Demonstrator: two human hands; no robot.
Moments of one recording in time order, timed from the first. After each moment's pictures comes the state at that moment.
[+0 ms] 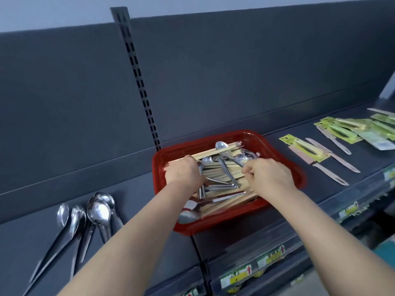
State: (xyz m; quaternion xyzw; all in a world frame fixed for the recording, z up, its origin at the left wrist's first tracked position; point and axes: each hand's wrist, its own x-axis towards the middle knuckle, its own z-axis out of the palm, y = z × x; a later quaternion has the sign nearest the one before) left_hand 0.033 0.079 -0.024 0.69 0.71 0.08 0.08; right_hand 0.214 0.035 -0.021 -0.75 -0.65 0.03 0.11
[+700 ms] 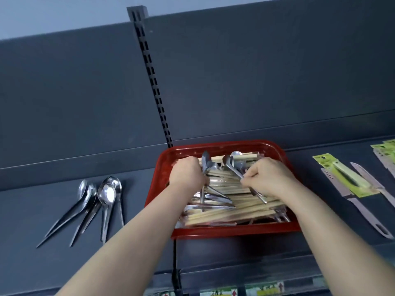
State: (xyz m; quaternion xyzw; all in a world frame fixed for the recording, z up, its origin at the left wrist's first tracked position) left_hand 0.060 0.092 -0.024 0.61 0.78 0.13 0.09; right_hand 0.248 0.102 -0.011 -0.65 -0.72 0.22 0.10
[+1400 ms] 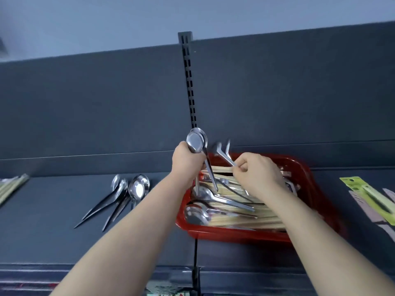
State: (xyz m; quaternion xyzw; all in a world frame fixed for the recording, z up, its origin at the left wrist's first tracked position) left_hand 0.013 0.080 0.006 0.41 0.72 0.51 0.23; right_hand 0.184 0.078 0.015 -0.57 -0.77 0.14 0.24
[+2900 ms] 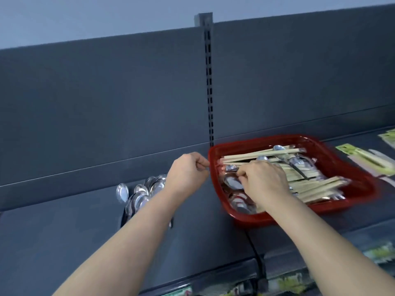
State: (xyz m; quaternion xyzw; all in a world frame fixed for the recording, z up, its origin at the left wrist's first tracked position) left_hand -0.104 0.030 -0.008 0.66 0.66 0.30 0.18; right_hand 0.077 0.026 -0.016 -0.64 -0.76 -0.03 0.13
